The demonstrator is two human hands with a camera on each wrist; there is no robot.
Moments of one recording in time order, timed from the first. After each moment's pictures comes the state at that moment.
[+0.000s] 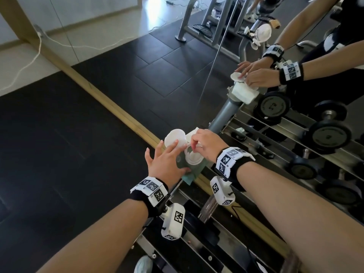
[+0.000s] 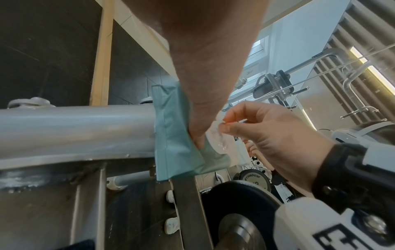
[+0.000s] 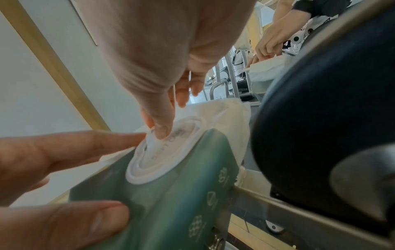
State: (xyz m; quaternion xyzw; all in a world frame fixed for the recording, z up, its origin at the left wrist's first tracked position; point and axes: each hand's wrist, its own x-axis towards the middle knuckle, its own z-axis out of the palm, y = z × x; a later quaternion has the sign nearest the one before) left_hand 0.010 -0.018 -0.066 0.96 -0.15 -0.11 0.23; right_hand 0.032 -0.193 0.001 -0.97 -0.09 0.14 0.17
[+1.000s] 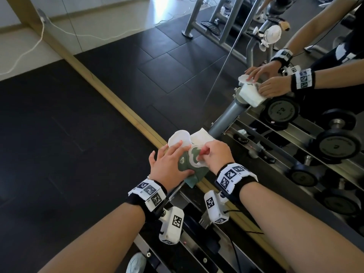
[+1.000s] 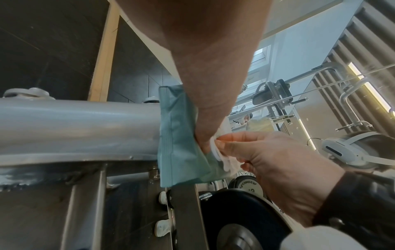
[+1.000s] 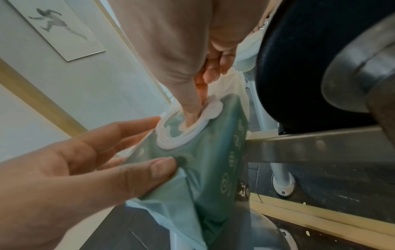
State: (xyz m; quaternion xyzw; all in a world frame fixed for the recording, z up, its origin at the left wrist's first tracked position) left_hand 0.013 -0.013 -0.081 0.93 -0.14 -0.12 0.30; right_hand 0.019 -0.184 -0.026 -0.97 0.11 0.10 0.17
